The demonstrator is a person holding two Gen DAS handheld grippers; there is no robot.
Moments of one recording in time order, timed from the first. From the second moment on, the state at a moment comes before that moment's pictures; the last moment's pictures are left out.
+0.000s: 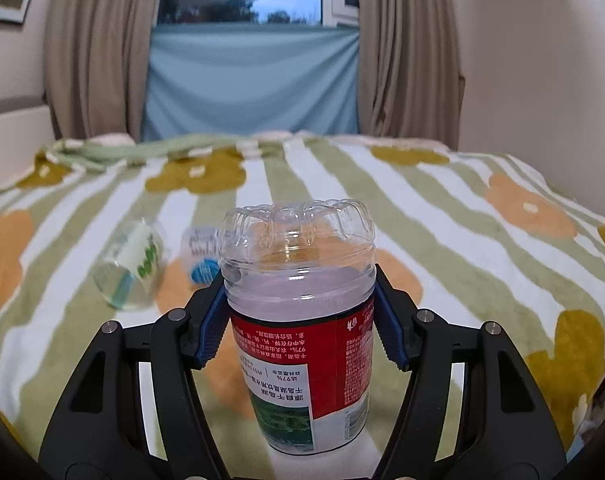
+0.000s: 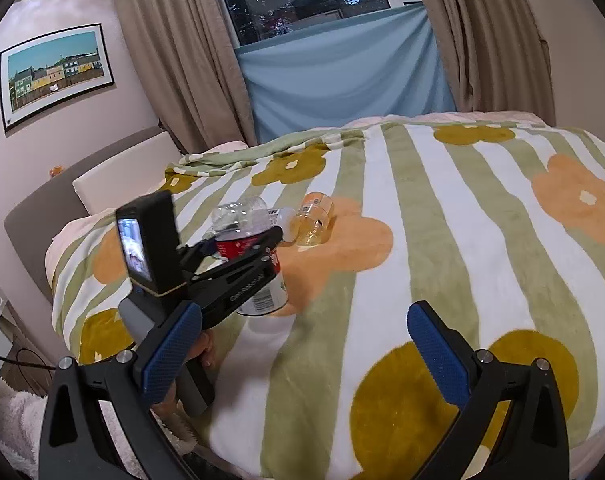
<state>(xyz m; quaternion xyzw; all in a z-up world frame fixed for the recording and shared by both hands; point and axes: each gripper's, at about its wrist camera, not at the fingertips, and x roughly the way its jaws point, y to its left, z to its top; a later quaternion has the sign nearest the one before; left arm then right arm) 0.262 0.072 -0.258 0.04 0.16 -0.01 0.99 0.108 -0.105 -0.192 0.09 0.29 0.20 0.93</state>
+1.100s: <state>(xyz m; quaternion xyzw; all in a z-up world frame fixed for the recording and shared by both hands) 0.258 0.084 -0.276 0.05 0.28 -0.02 0.96 0.110 -0.107 -0.194 0.11 0.29 0.22 0.93</state>
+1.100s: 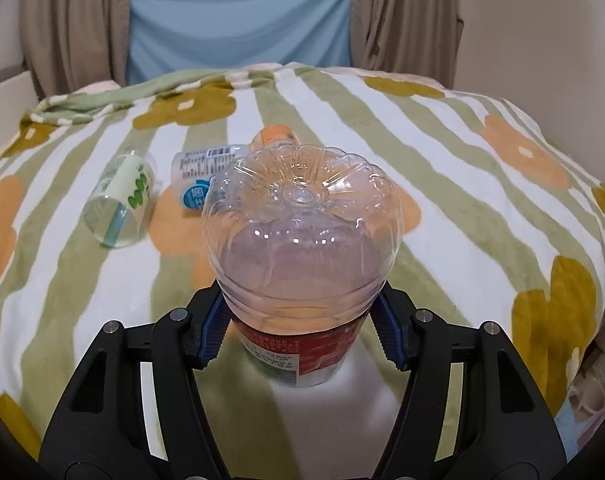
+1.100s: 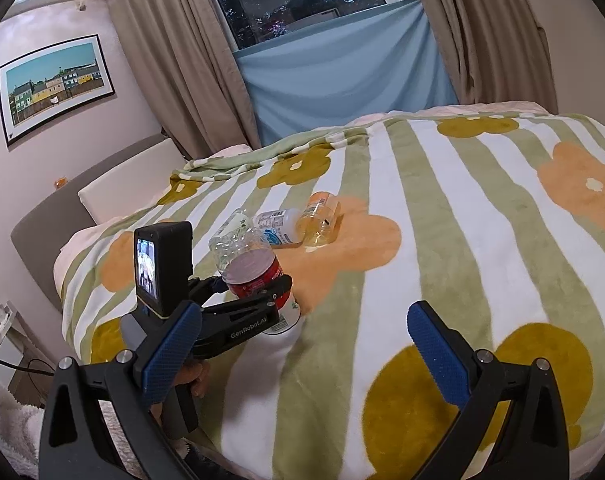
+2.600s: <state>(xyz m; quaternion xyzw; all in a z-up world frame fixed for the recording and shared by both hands) 0.088 0.150 -0.109 0.05 0.07 0.08 0.99 0.097 -0.044 -0.094 -0.02 0.12 0.03 0.99</state>
